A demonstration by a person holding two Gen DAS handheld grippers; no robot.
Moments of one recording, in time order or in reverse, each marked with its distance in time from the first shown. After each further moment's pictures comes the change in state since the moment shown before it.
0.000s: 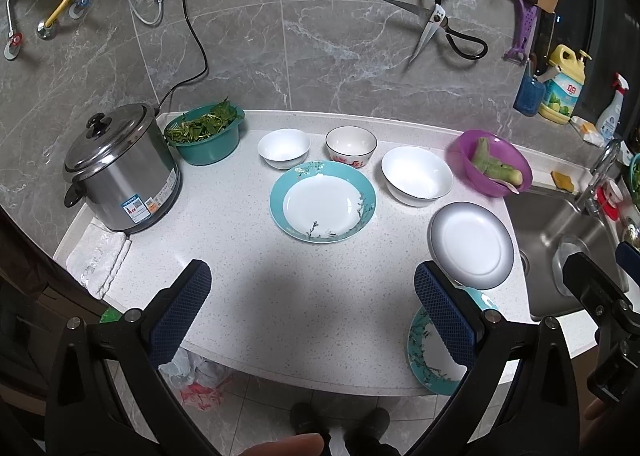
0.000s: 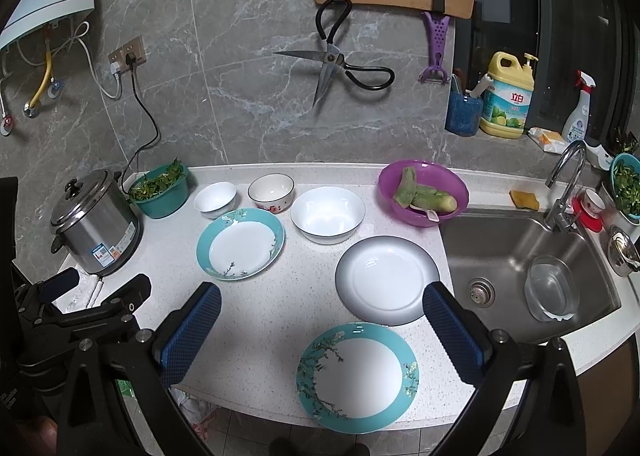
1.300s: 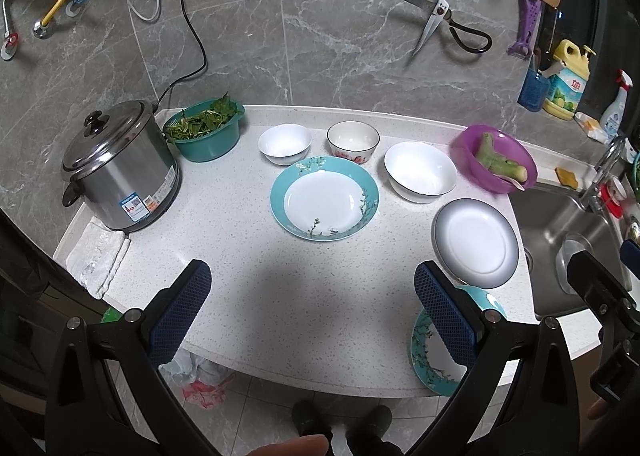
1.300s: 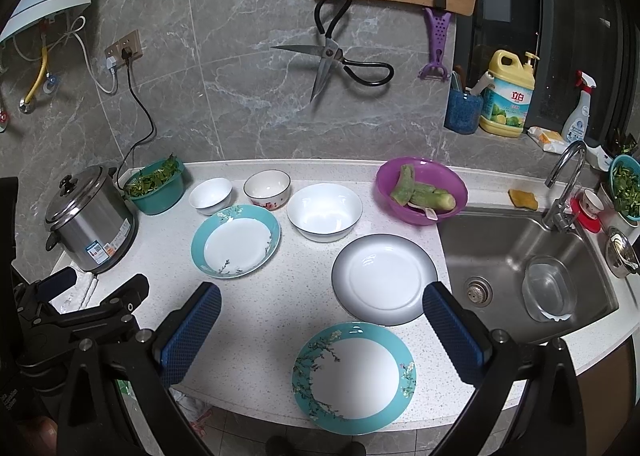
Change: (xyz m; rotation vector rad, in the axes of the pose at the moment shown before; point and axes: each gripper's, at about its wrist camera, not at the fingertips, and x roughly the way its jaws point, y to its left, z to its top) left arm 0.011 0.005 -0.003 0.006 0.019 0.005; right arm 0.005 0.000 0.003 -0.002 0.012 -0.004
